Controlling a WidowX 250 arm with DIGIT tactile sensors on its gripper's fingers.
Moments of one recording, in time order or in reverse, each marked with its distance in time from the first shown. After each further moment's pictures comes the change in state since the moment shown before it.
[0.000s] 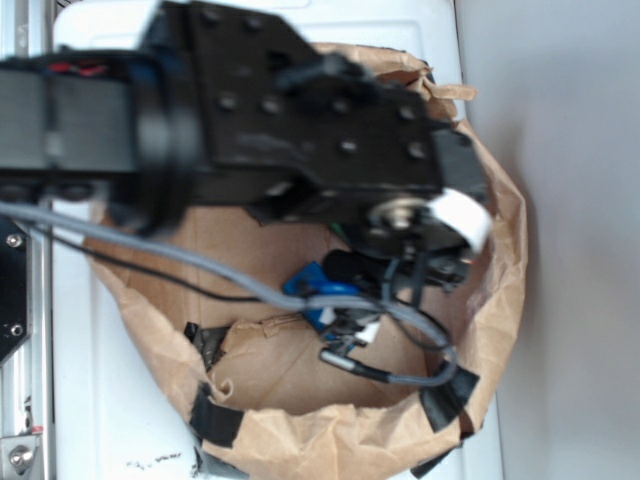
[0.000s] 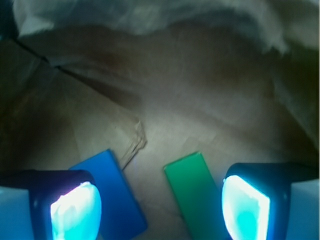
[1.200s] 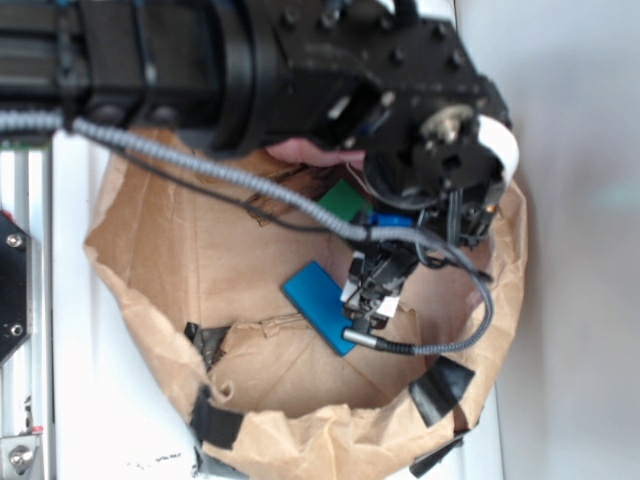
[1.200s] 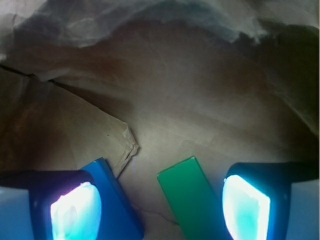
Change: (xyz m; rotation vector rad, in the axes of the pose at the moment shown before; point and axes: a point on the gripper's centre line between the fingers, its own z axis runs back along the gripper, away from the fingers) arm 0.001 0.013 0.001 -0.129 -0.030 0.067
